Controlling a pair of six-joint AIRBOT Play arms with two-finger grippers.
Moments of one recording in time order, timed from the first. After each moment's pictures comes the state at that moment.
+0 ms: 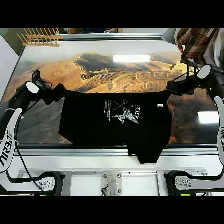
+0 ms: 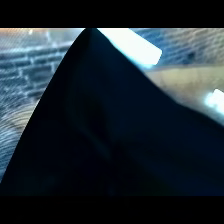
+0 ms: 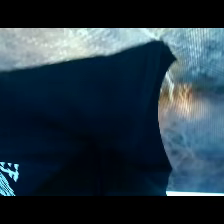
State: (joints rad) left arm 0.11 -1.48 1.13 1.17 -0.78 -1.76; right arm -0.15 -1.50 1.39 -1.35 1.15 1.54
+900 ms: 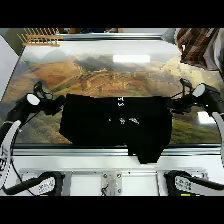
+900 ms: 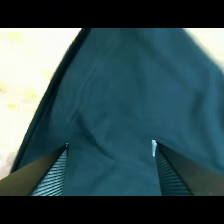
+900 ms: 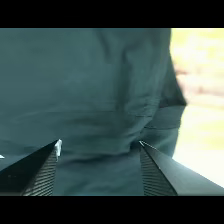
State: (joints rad) left arm 0.13 -1.28 0.92 1.19 -0.80 -1.74; right arm -0.17 -1.32 1.09 -1.31 1.11 1.54
